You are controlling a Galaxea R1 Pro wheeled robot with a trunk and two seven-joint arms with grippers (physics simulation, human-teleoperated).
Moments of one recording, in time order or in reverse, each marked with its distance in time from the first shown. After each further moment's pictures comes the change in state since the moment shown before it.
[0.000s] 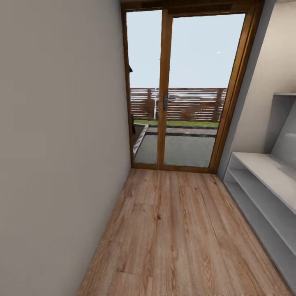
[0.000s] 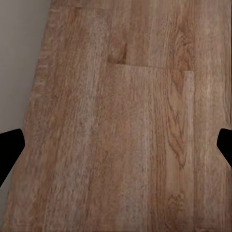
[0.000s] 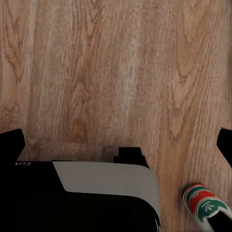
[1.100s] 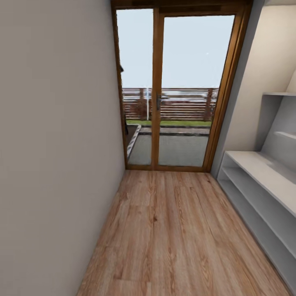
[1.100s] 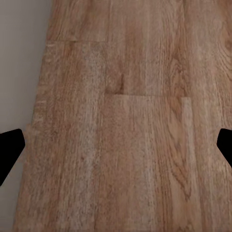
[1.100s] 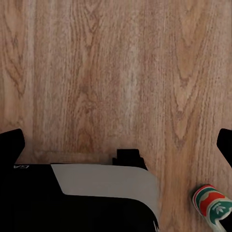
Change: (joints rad) left arm 0.006 0.001 -0.003 -0.063 0.000 -0.006 0.000; right arm 0.000 -0.001 -0.003 -0.005 -0.004 -0.001 -0.005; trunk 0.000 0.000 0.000
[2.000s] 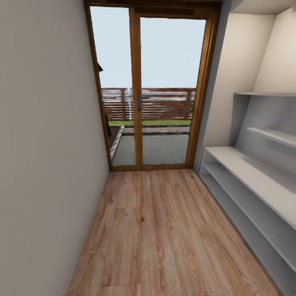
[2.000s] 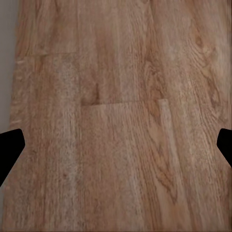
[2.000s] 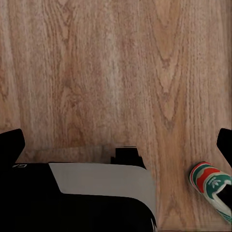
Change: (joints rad) left arm 0.000 0.000 0.000 0.001 0.000 0.000 0.000; right arm 0.000 -0.004 -0.001 0.003 0.000 0.000 0.000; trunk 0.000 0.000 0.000
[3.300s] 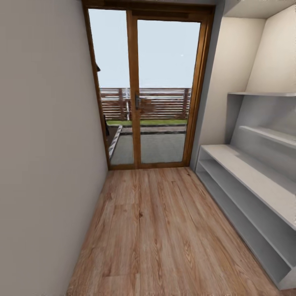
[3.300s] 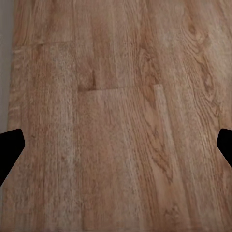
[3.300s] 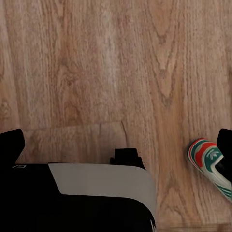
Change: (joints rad) left arm 0.000 0.000 0.000 0.000 -0.001 -0.001 0.000; right arm 0.000 -0.002 0.000 -0.001 -0.001 0.000 0.000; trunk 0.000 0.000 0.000
